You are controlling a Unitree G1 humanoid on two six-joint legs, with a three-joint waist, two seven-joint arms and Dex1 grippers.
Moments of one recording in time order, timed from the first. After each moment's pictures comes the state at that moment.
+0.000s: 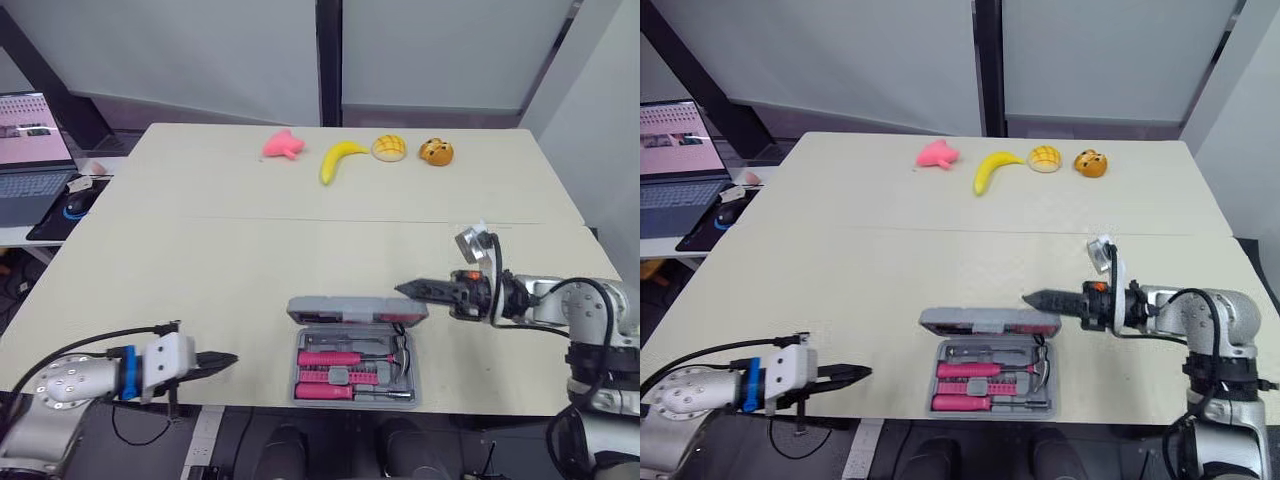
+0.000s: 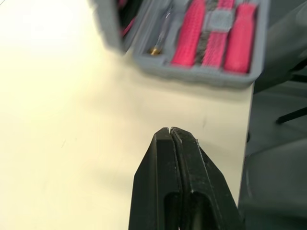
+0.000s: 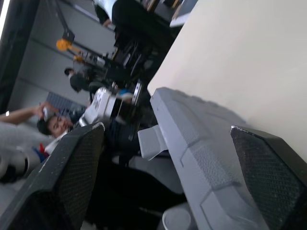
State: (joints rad) left arm 0.15 0.90 0.12 0.15 -0.29 -0.34 -1.19; right arm -0.44 -0.56 -0.23 -0.18 0.97 1.53 0.96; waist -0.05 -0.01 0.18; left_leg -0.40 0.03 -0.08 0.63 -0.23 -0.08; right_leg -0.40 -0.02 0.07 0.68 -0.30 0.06
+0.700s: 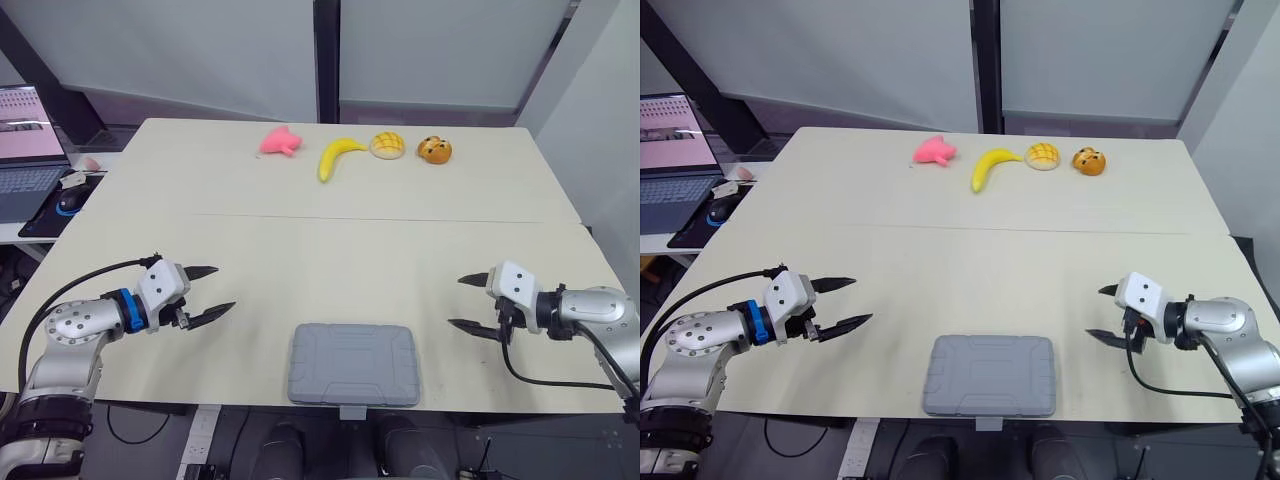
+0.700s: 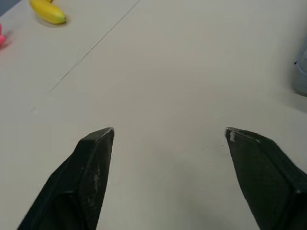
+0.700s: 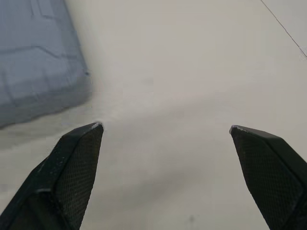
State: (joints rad) left arm -0.23 0.80 0.11 0.40 -0.24 -0.22 -1.11; right arm -0.22 -0.87 0.06 0.08 0.17 0.07 1.04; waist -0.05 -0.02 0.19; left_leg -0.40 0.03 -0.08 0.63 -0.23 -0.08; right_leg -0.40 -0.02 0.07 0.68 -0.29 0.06
